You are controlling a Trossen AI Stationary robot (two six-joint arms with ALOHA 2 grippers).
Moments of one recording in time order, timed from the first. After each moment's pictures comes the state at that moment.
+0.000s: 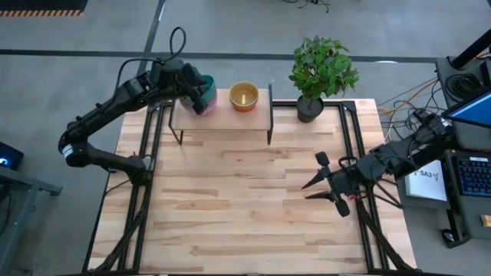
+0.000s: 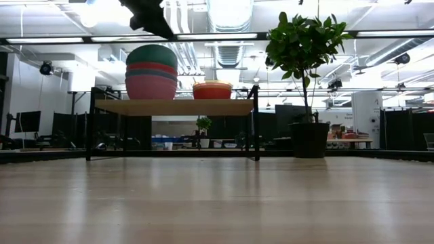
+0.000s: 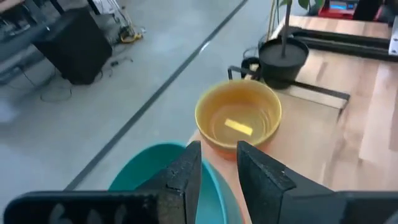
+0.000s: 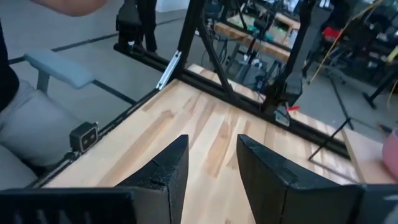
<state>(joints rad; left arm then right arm) 0.59 1.26 1.44 -0.69 -0.09 0.19 0.50 0.88 0.86 -0.22 0.16 -0.24</state>
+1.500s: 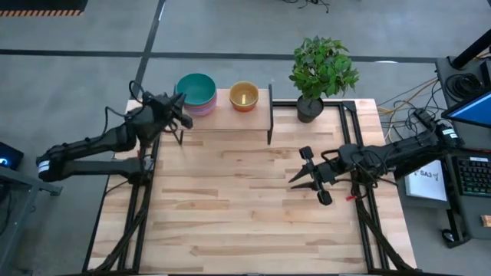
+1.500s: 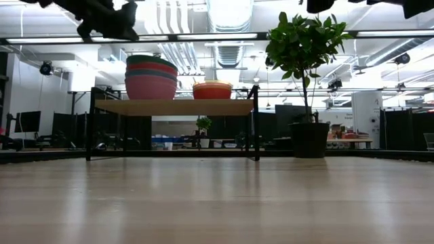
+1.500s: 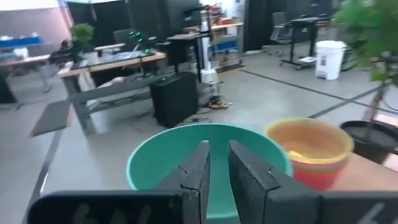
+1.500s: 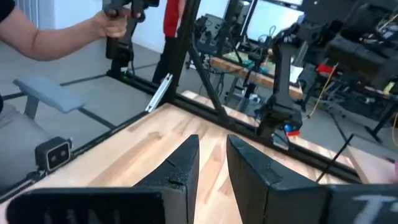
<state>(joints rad) 0.32 0.75 0.71 -0.03 -0.74 0.03 0.20 0.91 0.54 0.33 -0.19 -0.30</state>
